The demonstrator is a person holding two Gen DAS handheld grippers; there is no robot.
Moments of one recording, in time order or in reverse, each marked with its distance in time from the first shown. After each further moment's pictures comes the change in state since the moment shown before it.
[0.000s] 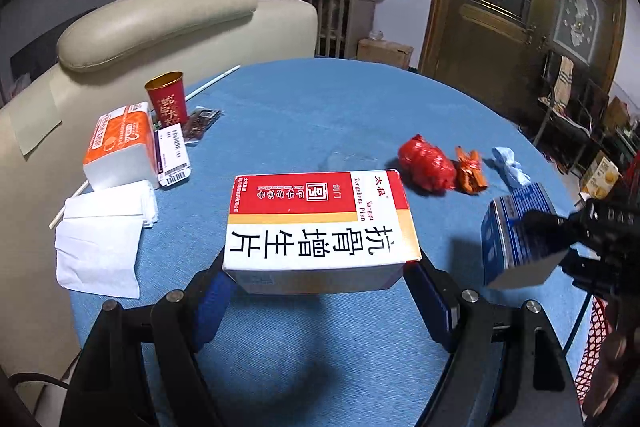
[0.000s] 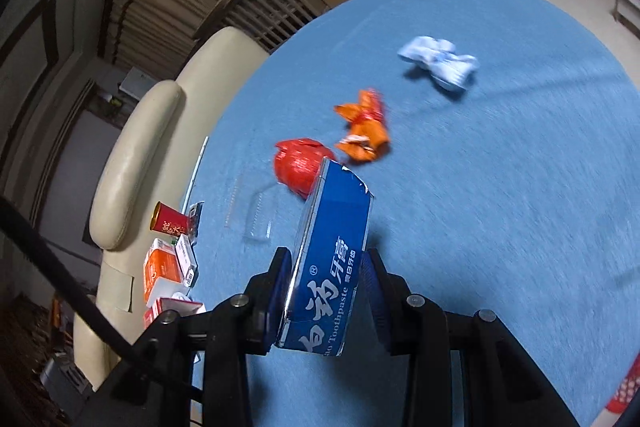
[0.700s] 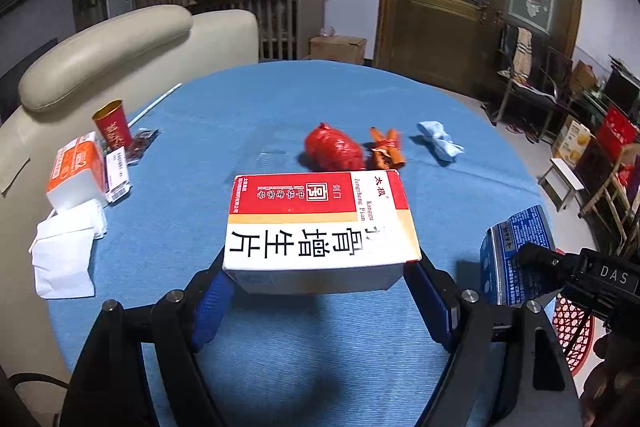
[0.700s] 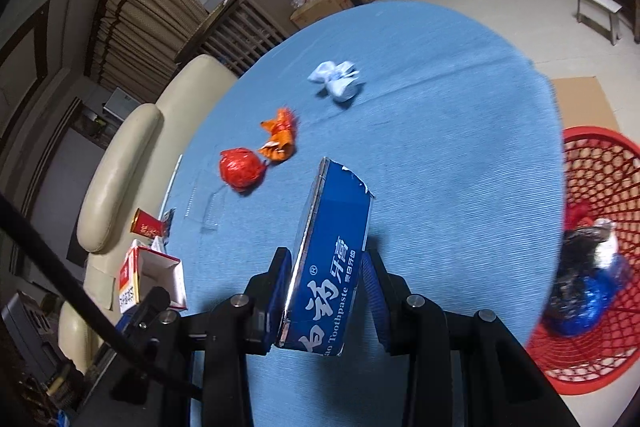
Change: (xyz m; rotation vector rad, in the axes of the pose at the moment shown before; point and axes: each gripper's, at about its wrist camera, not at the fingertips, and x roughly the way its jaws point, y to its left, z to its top) left arm -0.021 -0.079 -0.014 0.136 -0.002 -0.096; right arm -0.077 -0.069 -0.033 0.012 -0.097 -0.086
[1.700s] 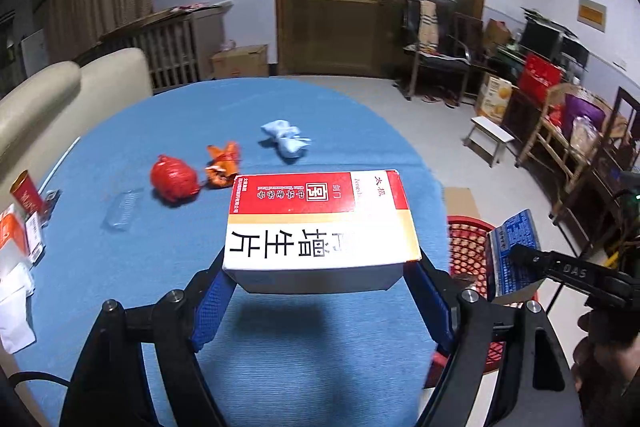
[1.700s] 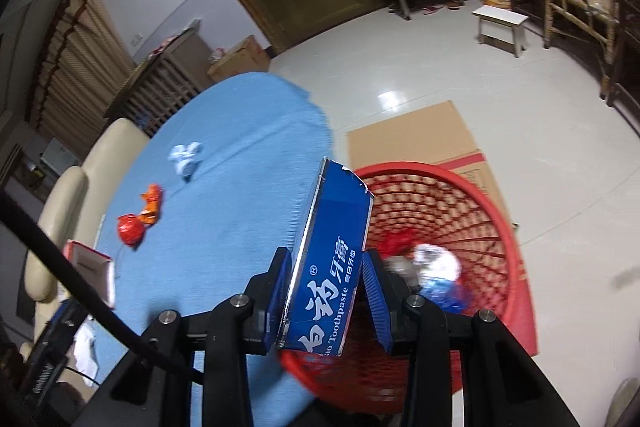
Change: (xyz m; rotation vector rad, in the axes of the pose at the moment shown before) left arm -0.019 -0.128 -0.006 0.234 -0.014 -0.244; right arm -0.103 -0.142 0.001 0.116 -0.172 -0.273
